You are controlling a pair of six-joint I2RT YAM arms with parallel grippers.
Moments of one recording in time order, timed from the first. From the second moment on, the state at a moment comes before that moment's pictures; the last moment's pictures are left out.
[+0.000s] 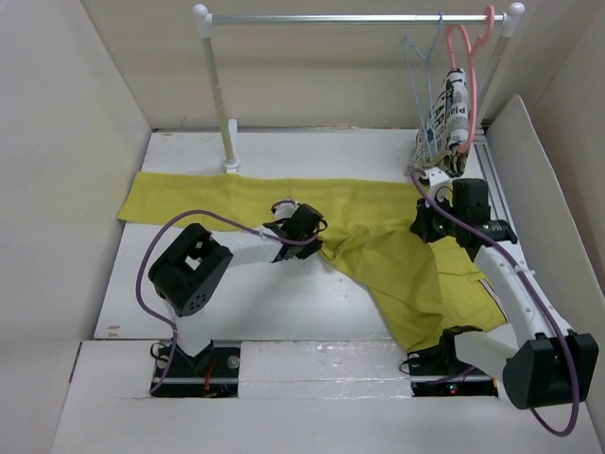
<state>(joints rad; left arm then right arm) -0.78 1.77 0.95 -0.12 -0.22 -1.26 0.09 1.09 0.90 -0.56 -0.34 -0.17</state>
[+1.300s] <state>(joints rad) -0.15 1.17 0.92 -0.93 -0.13 -0.85 0.21 1.11 0.87 -0.56 -0.36 -0.17</state>
